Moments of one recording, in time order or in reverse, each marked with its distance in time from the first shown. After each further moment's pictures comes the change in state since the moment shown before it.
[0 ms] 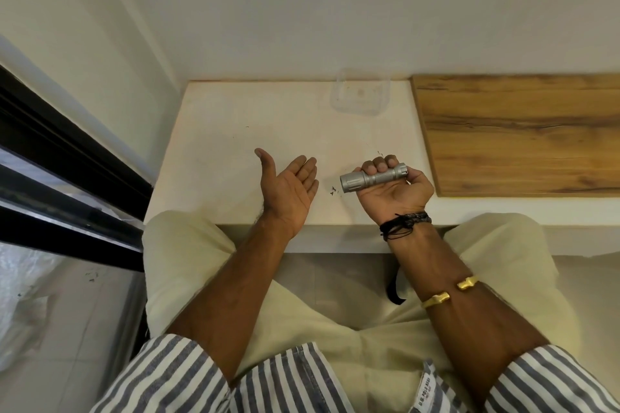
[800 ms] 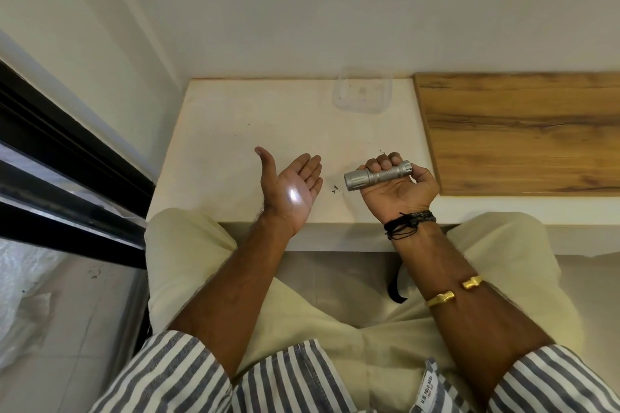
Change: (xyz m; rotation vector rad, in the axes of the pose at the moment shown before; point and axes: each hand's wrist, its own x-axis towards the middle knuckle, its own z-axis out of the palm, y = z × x) left_hand 0.001 0.001 -0.003 -0.084 -0.057 -0.036; right_hand -0.002 -0.002 0.000 -0.006 -0.011 -0.001
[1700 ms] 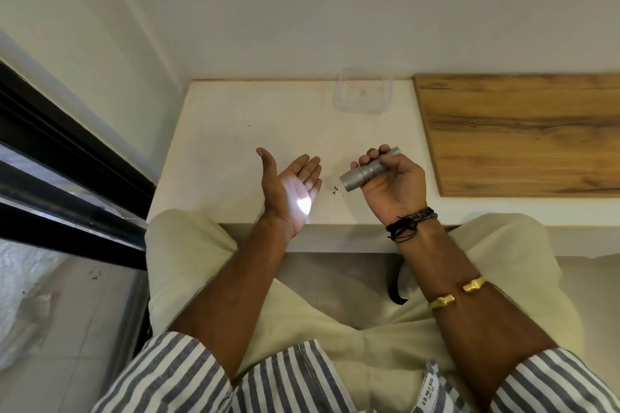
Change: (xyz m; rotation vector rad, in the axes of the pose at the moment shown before) left_hand 0.004 0.000 -0.002 -0.041 0.044 0.000; right_hand 0.001 -0.002 0.008 -0.310 -0.053 0.029
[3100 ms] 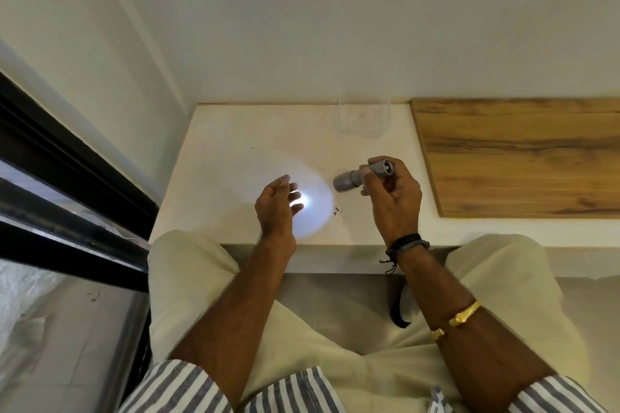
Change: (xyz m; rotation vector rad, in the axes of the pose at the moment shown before) left_hand 0.011 0.003 -0.016 0.332 0.515 0.341; right_hand -0.009 0.007 0.004 -1.108 0.089 -0.717
